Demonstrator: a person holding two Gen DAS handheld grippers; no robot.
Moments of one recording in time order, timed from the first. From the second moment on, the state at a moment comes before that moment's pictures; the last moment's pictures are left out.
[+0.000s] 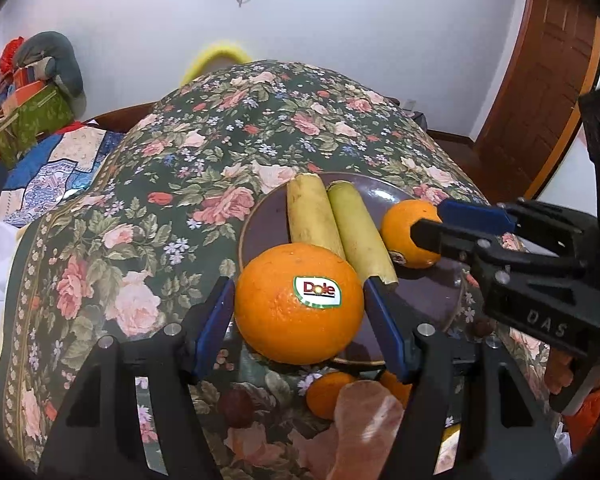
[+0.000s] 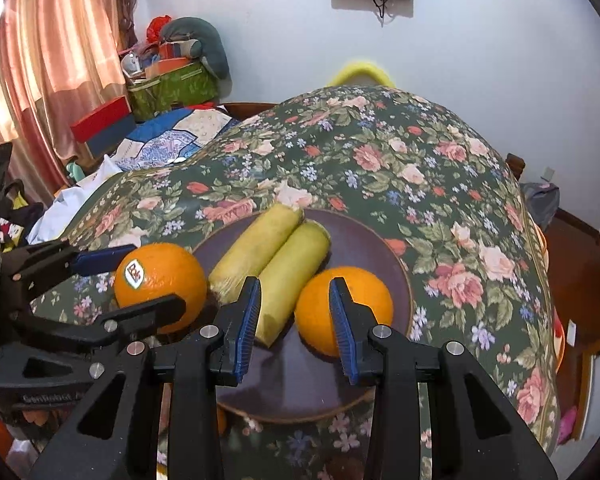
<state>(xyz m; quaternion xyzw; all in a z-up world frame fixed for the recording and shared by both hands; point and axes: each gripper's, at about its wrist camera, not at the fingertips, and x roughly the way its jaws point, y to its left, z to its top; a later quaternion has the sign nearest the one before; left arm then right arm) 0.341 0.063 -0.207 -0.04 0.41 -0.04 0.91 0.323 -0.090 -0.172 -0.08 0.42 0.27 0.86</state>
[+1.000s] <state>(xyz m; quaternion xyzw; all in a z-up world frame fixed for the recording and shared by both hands) 0.346 0.053 -0.197 -0.03 0.43 -0.04 0.90 0.281 -0.147 -0.171 -0.06 0.44 0.24 0.86</state>
